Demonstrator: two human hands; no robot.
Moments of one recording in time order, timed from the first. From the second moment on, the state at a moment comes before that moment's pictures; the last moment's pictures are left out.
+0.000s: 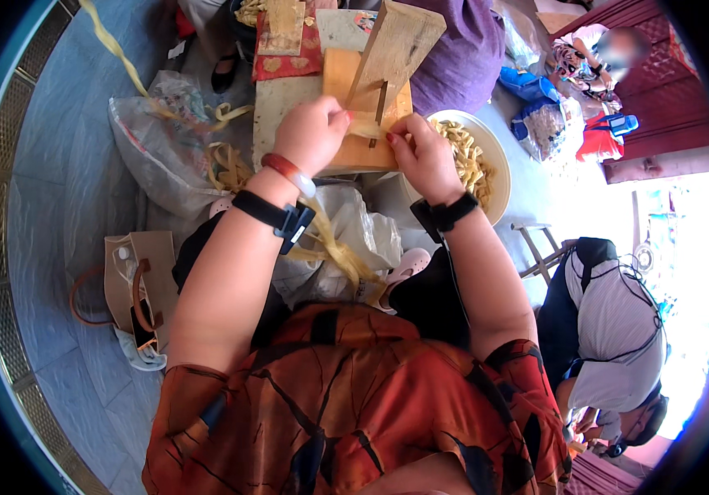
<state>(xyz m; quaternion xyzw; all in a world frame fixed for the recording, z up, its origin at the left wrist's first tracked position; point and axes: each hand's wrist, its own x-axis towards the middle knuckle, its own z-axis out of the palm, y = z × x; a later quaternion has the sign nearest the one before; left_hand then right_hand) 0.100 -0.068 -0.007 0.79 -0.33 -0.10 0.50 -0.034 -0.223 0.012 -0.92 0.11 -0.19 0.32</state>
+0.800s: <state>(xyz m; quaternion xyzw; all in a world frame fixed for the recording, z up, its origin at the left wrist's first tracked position) 0.027 -0.003 0.009 0.29 -0.19 -0.52 0.78 -0.135 -0.159 0.034 -0.92 -0.19 -0.25 0.25</state>
